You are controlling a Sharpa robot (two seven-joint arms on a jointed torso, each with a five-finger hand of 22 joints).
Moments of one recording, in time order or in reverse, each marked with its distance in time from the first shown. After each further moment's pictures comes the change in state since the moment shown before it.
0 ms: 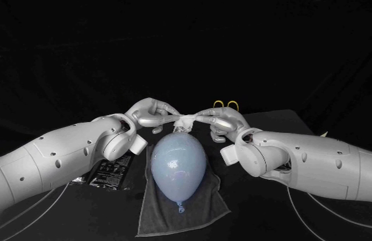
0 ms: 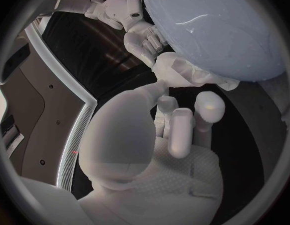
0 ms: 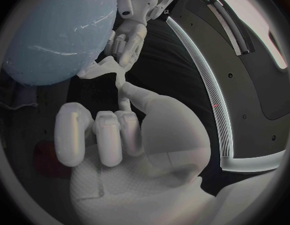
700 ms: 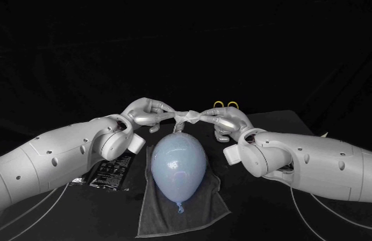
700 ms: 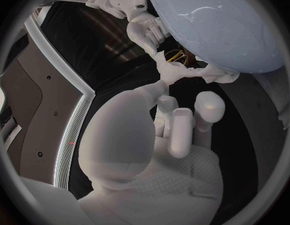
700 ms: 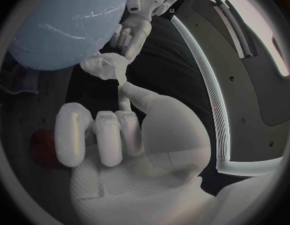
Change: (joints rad) left arm 0.000 -0.009 0.000 -0.009 0.087 -0.018 -0.005; left_hand -0.012 -0.001 0.007 -0.002 0.003 -0.007 0.000 0.005 0.000 0.000 0.000 0.000 -0.012 0.000 0.000 0.000 -0.006 0.000 -0.001 -0.001 0.000 -0.004; right arm 0.000 -0.012 0.000 -0.001 -0.025 -0.042 -0.006; right_hand -0.005 -0.005 0.003 -0.003 0.000 -0.007 0.000 0.019 0.000 -0.004 -0.003 0.000 0.000 0.000 0.000 0.000 -0.001 0.000 0.000 0.000 0.003 -0.001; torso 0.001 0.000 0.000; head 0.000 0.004
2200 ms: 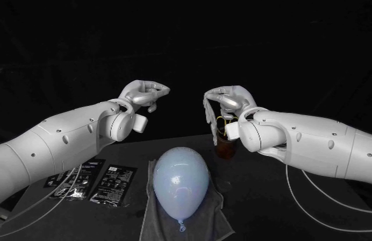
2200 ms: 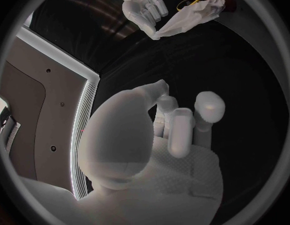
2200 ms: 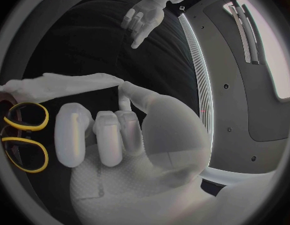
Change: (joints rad) left arm 0.123 0.106 0.032 -0.187 0.138 -0.117 0.021; left_hand -0.021 -0.013 0.048 -0.023 -0.002 -0.007 -0.004 0.024 0.000 0.002 -0.002 -0.005 0.001 0.000 0.000 -0.003 0.002 0.000 0.000 0.000 0.000 0.006; right arm 0.171 0.107 0.011 -0.201 -0.033 -0.055 -0.036; right_hand -0.002 -0.002 0.011 -0.005 0.001 -0.004 -0.004 0.019 0.000 0.000 0.000 0.000 0.000 -0.002 0.002 0.001 0.000 0.000 0.000 -0.001 0.004 0.001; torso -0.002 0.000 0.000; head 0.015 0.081
